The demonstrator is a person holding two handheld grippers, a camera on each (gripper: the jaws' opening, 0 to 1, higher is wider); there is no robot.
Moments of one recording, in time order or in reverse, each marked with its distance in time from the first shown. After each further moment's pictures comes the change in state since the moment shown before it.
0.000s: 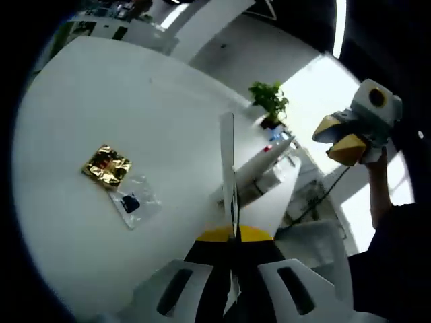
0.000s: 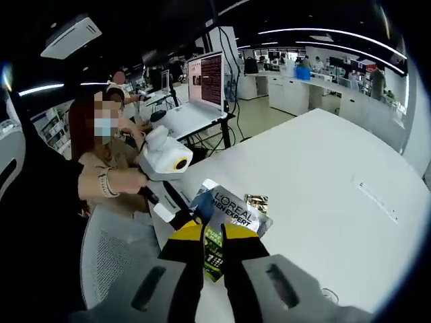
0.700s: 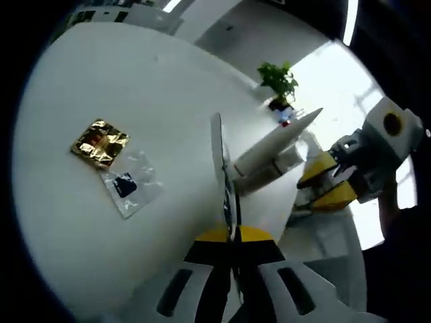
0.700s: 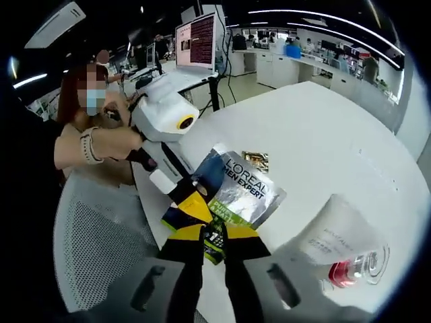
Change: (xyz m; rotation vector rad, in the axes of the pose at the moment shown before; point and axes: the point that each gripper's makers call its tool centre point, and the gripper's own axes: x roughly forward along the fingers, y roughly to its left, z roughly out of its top) left arm 0.023 0.016 -0.021 -0.015 0.097 0.040; right arm 0.032 0.007 -0.076 0.039 0.135 -0.082
